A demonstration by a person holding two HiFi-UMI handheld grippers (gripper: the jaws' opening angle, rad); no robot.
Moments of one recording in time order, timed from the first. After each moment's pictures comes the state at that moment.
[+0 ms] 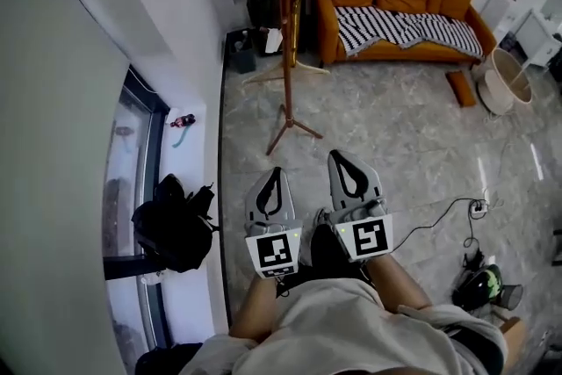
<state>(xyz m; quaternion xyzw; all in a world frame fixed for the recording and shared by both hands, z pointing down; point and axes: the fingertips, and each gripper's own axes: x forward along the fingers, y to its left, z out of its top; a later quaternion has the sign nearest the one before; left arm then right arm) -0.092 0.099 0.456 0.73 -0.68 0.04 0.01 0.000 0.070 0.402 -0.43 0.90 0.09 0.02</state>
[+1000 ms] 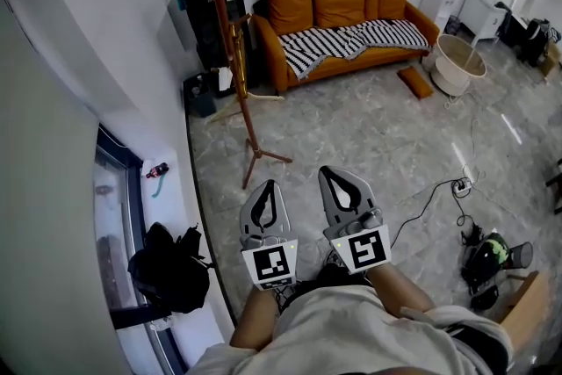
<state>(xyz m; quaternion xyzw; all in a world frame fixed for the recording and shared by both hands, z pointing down) -0.026 0.122 0.405 0.79 -0.61 0.01 -0.04 0.063 0.126 0.356 -0.49 0.86 0.13 0.01</state>
